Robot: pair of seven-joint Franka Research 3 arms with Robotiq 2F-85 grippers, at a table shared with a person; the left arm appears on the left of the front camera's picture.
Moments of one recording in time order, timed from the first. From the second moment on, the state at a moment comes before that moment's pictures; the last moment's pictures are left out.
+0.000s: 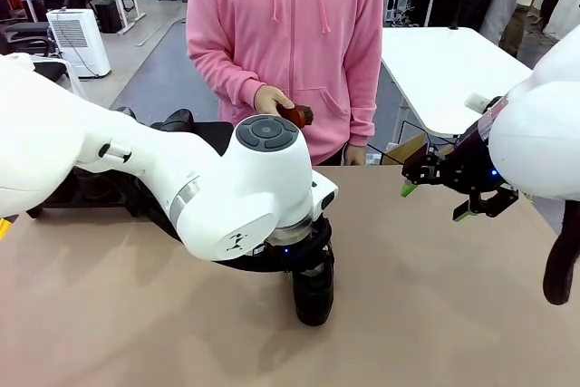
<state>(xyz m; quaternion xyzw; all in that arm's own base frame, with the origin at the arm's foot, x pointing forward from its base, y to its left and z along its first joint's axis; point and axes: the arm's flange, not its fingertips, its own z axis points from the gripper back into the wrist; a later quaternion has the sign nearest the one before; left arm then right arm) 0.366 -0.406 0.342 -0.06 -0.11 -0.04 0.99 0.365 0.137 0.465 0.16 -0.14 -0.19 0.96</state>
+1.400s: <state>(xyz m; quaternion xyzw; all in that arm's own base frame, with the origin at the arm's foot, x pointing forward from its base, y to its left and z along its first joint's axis) 0.480 -0.237 0.451 -0.01 -0.31 0.06 0.95 0.365 0.137 0.465 0.16 -0.14 -0.19 0.96</state>
